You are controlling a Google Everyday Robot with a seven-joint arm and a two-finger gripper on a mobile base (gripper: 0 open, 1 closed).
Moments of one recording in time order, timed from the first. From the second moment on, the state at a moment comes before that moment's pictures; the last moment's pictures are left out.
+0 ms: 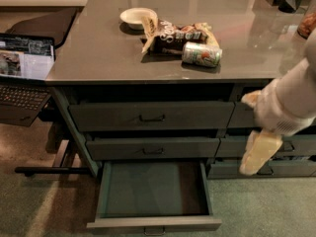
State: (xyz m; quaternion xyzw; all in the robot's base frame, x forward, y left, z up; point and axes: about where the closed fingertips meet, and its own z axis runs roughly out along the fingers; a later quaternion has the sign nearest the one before) arm 0.437 -0.210 0.841 -0.61 0.77 0.00 0.17
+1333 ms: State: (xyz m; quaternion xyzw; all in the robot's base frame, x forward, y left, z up) arm 0.375 -0.154 0.522 -0.51 0.83 0.16 0.17
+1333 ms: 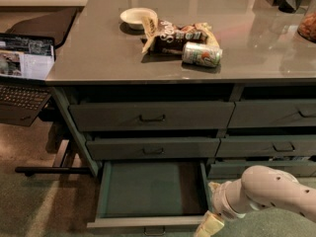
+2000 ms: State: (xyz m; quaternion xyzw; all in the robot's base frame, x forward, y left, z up) arm 0.388 -0.134 0.453 -0.52 0.81 0.20 0.18
